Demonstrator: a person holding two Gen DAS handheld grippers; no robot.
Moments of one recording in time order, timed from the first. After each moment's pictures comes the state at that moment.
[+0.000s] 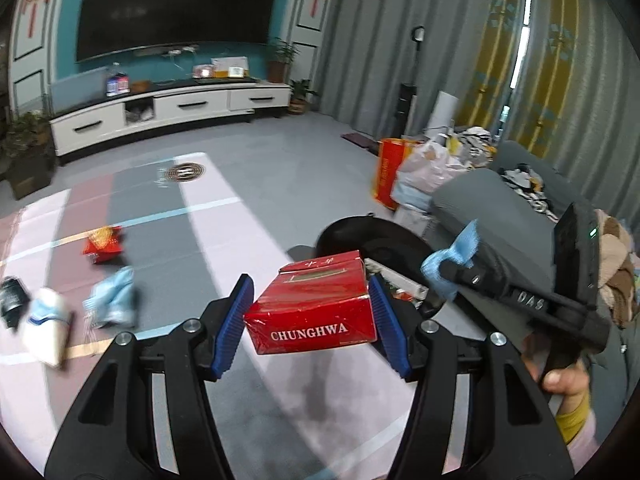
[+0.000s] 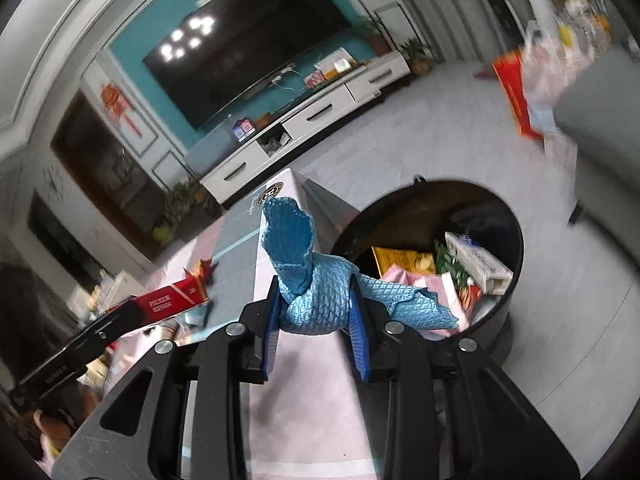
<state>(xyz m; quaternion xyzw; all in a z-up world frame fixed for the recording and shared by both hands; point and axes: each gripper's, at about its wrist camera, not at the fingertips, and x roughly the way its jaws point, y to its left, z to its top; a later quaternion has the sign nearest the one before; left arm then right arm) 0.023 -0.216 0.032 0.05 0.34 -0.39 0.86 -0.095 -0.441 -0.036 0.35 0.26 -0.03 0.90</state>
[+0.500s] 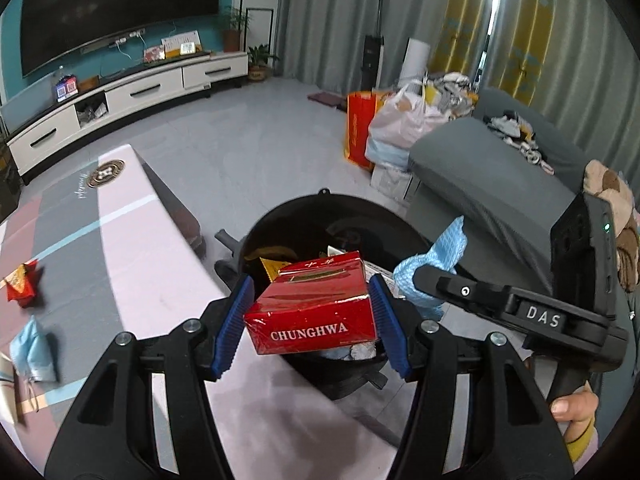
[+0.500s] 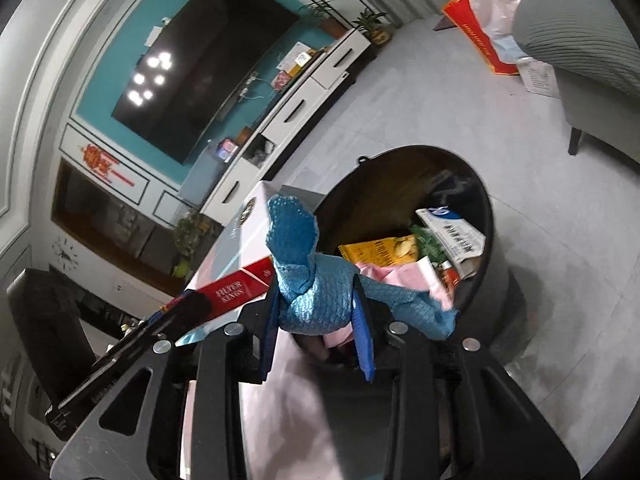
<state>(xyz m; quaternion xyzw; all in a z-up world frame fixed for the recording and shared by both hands) 0.044 -0.340 -0.018 0.12 0.38 -0.42 0.82 -0.088 -0.500 -0.078 0.44 0.26 -0.05 0.86</state>
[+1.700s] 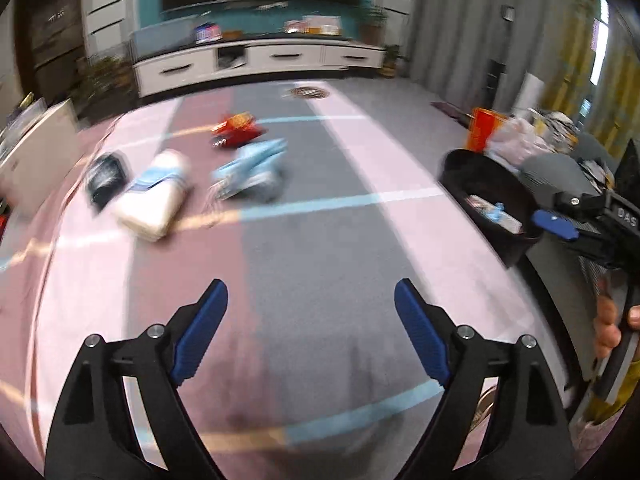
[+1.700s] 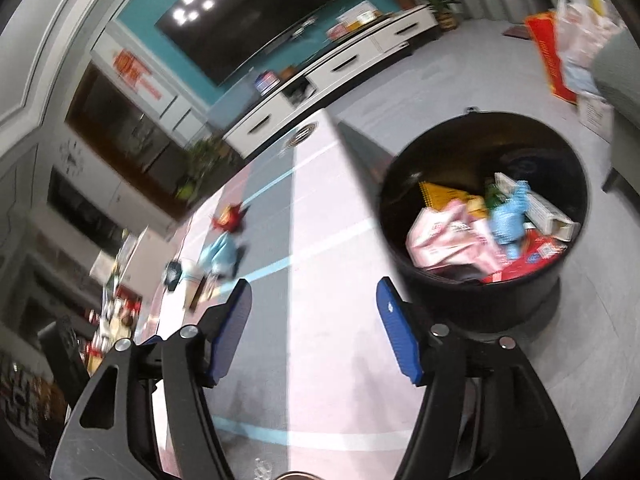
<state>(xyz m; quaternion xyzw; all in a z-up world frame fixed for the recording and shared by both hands) 0.008 -0.072 -0.039 0.05 0.41 -0.21 0.88 -0.068 -0.365 -0.038 0.31 0.34 0.05 0.89</state>
